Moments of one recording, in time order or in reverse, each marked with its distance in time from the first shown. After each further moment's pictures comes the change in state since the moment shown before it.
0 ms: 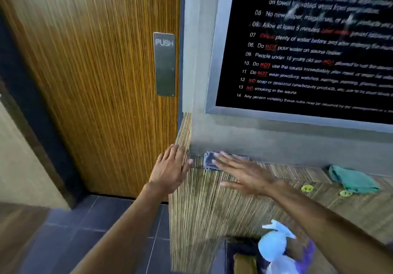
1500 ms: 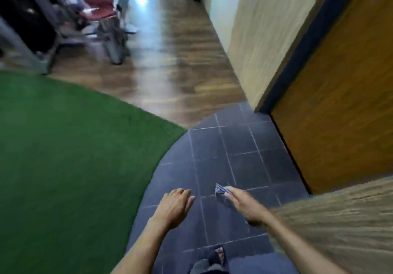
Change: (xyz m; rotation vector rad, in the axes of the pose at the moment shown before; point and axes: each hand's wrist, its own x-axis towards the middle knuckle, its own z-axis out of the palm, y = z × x) left_hand -0.521 0.026 0.131 -0.260 -0.087 -1.297; right_hand -0.011 -0.371 0.183 0.464 -0.723 -0.696
